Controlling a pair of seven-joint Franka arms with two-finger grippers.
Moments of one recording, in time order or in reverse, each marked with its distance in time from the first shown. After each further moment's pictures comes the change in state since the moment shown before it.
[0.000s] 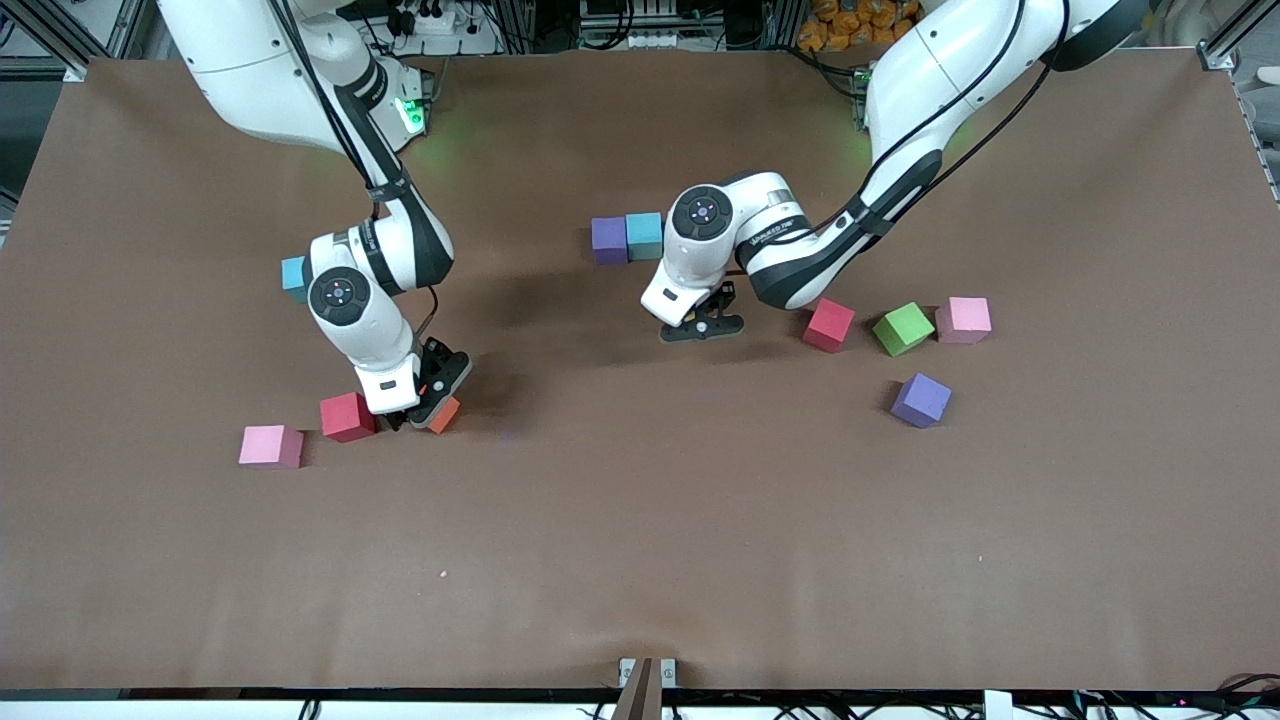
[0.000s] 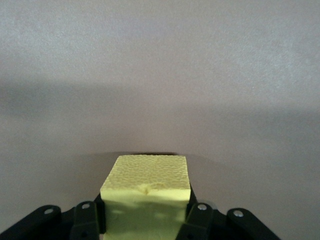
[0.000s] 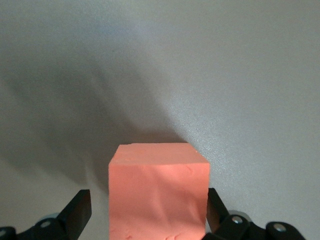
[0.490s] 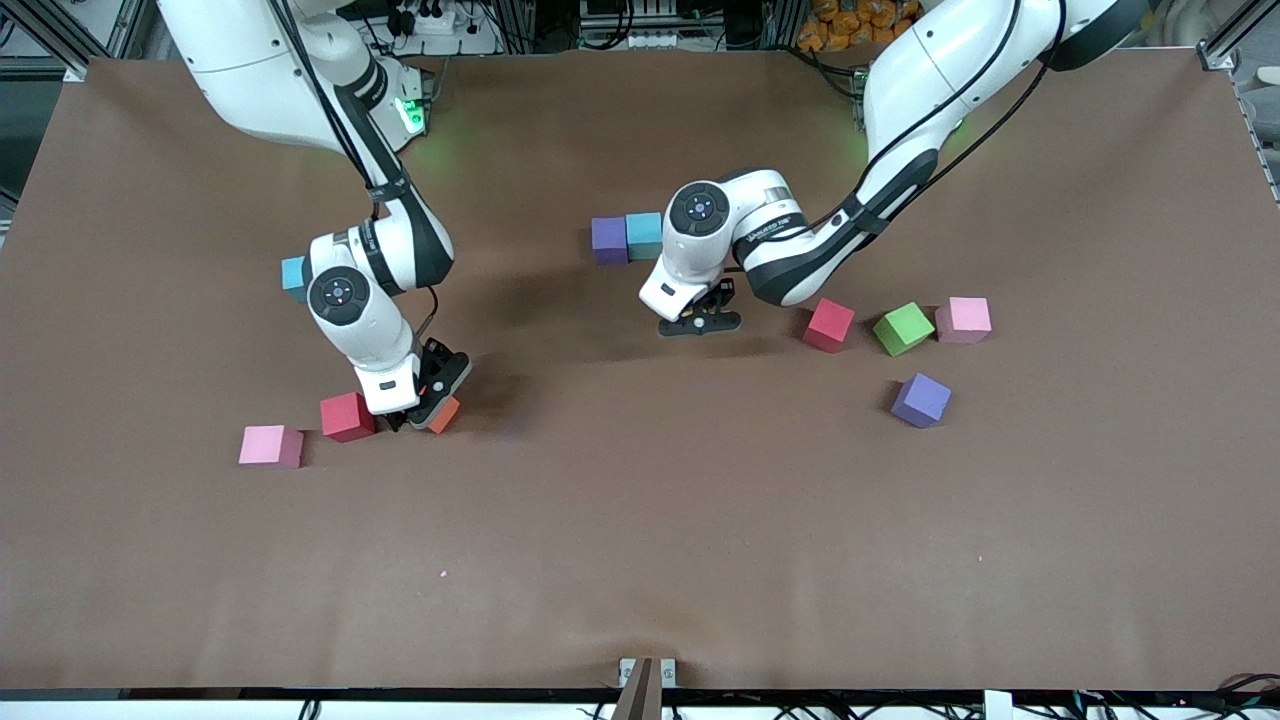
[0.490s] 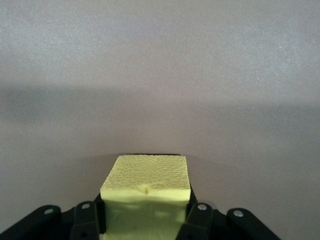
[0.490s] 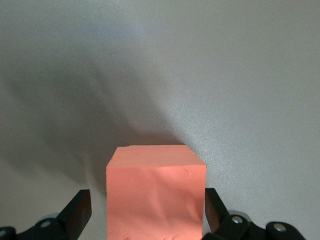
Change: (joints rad) left arm -0.005 0.000 -0.003 -0.015 0.012 0.002 0.011; right arm 0.000 0.000 0.000 0.002 0.010 0.005 0.002
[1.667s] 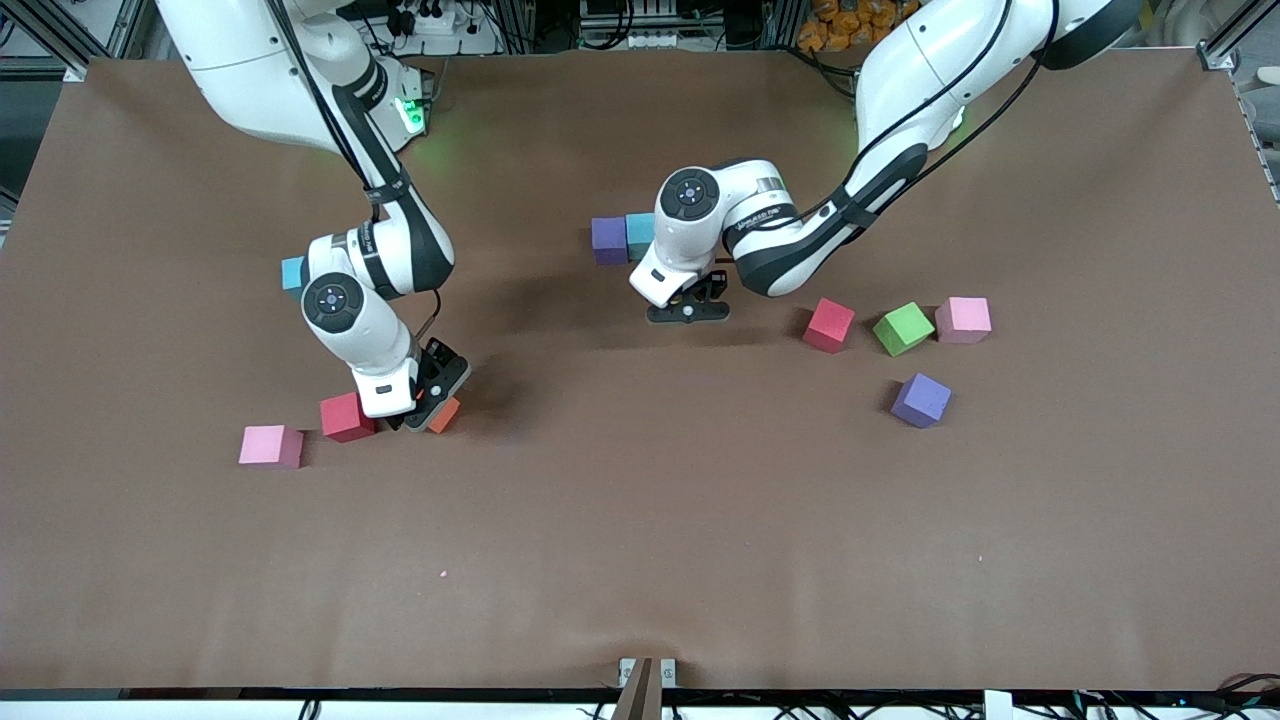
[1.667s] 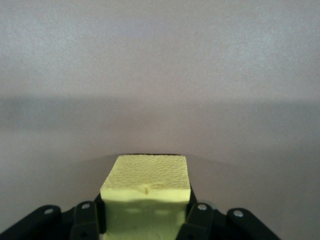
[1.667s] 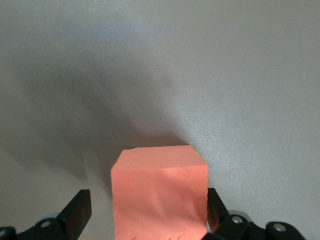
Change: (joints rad) left arm -0.007 0.000 -0.022 -0.019 0.030 0.007 0.002; right arm 0.000 0.000 0.002 0.026 0.059 -0.057 -0.001
